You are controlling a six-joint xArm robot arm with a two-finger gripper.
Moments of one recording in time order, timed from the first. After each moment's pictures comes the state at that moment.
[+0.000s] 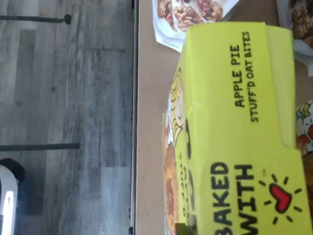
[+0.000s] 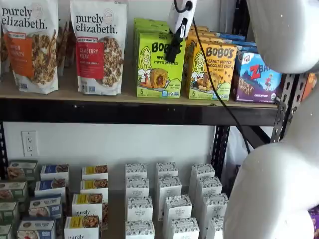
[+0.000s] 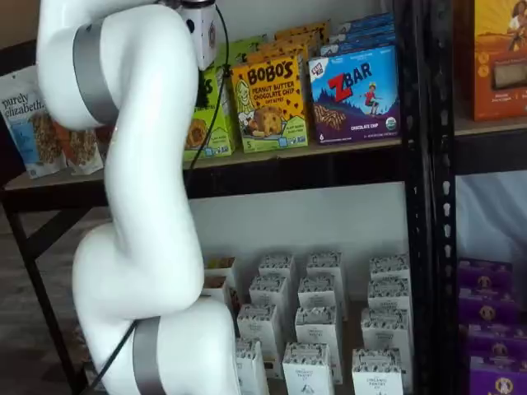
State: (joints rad) arm 0.18 -0.08 -1.61 0.22 1.55 -1.36
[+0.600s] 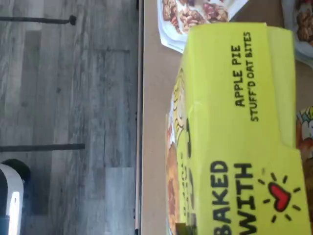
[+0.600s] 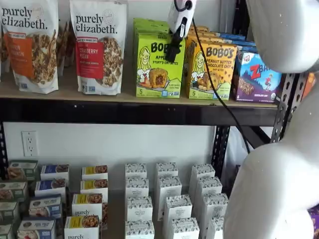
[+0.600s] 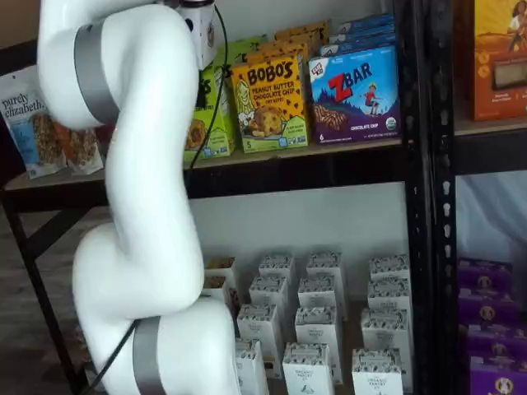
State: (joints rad) arm 0.18 -0.07 -1.63 0.23 1.57 -1.36
